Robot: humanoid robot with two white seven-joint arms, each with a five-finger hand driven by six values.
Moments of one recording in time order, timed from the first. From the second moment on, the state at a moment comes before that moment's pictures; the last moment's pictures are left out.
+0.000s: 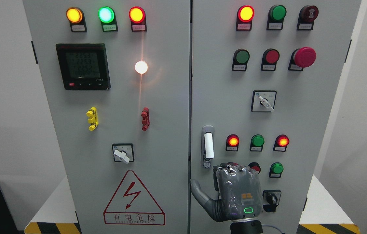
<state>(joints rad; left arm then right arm) 0.00 -0.10 -0.13 -0.05 0.16 -0.10 -0.06 -0.34 0.13 0.31 -1.80 1.45 0.18 -0.16</state>
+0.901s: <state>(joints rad) 0.00 -0.10 -0.13 -0.05 0.16 -0.10 -0.06 -0.43 0.13 0.27 -1.77 1.45 0.19 -0.13</state>
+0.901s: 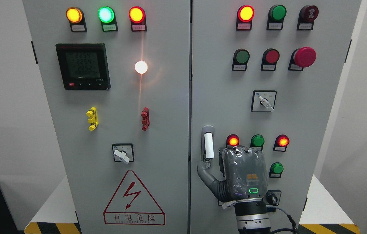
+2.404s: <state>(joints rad) 0.00 -0.10 -0.13 -0.05 0.16 -0.11 -0.06 -0.46 0.14 0.26 -1.73 1.44 0.19 -0.13</state>
